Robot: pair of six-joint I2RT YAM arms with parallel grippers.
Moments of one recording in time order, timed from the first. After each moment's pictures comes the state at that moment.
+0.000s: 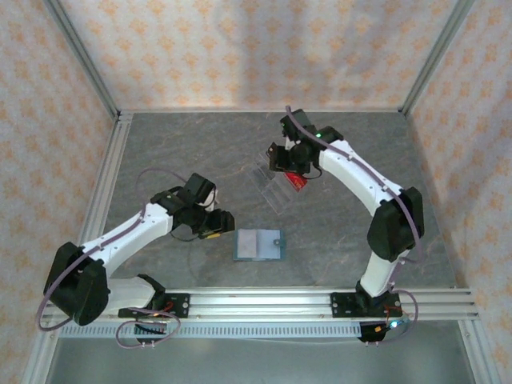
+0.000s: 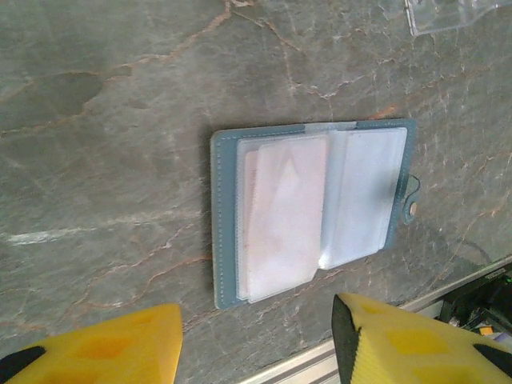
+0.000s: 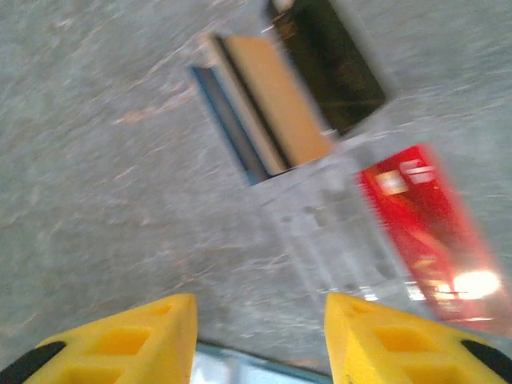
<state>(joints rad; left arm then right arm) -0.50 1.27 0.83 -0.74 0.37 -0.70 0.52 1.76 1.63 -0.95 -0.12 0.53</state>
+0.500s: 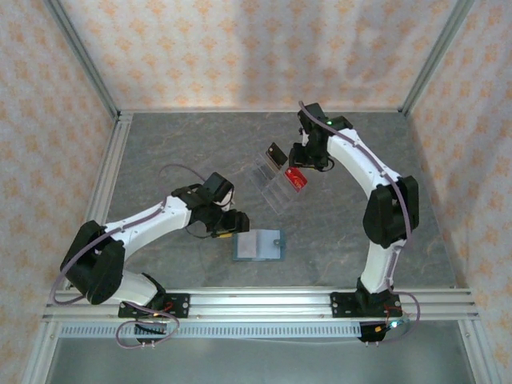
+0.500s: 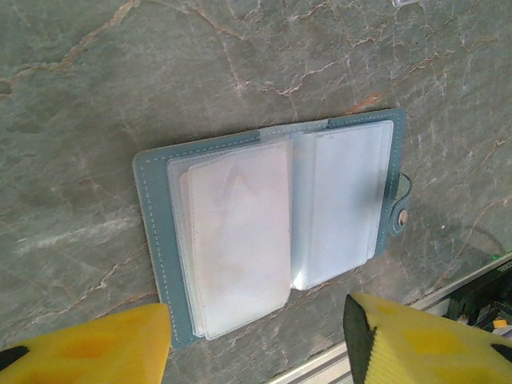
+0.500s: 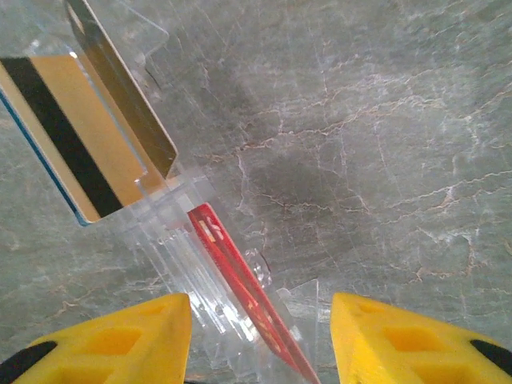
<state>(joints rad) -0.59 1.43 0.90 -0.67 0.37 -0.72 0.38 1.89 1.71 -1.07 -0.09 0.37</state>
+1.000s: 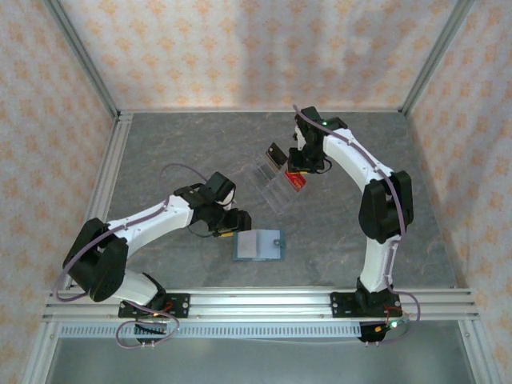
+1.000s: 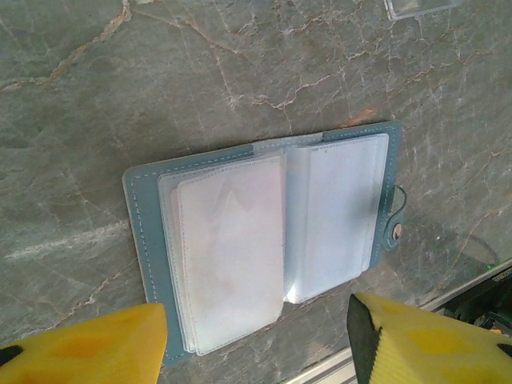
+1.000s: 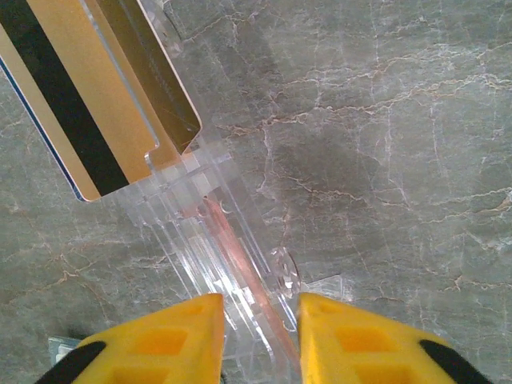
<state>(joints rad) -0.60 1.45 0.90 -0.64 0.36 -0.73 0.38 1.93 1.72 -1.08 -0.18 0.31</state>
